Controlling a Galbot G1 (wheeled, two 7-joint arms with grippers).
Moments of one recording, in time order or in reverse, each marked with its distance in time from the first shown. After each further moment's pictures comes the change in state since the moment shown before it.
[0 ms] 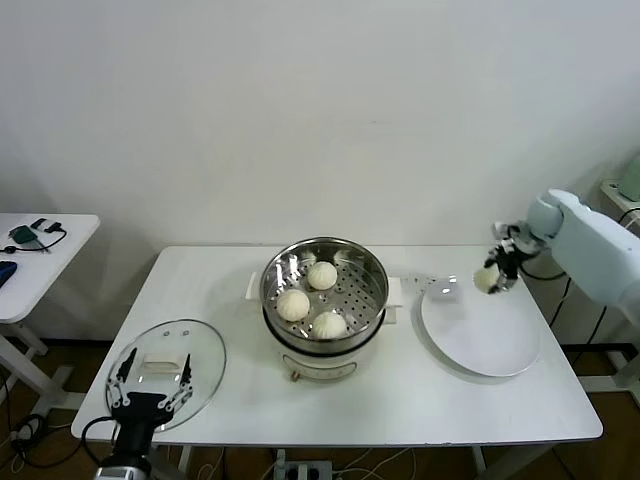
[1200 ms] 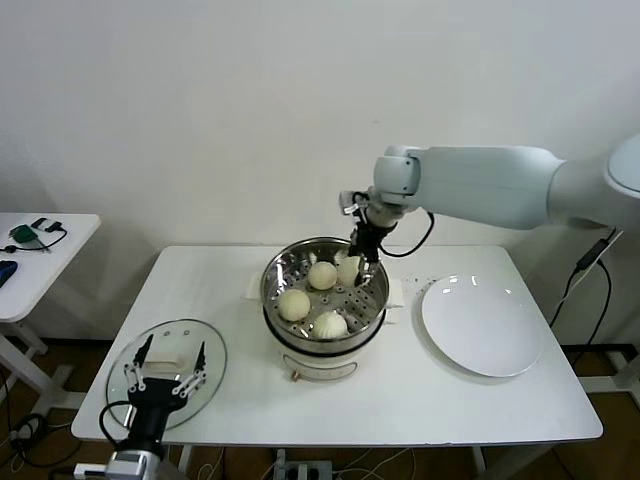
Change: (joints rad) left arm -0.068 0.024 0.043 0.032 -0.007 -0.006 0.003; right arm 0.410 0.348 -0.650 0.477 0.728 -0.300 0.213
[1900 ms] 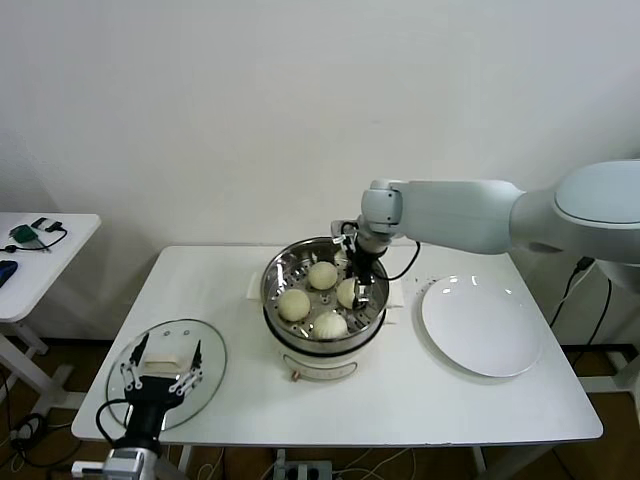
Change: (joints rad) left arm -0.013 -0.002 -0.012 0.007 -0.001 0.002 0.000; right arm -0.095 0.027 0.020 -0.057 -0.026 -0.028 0.027
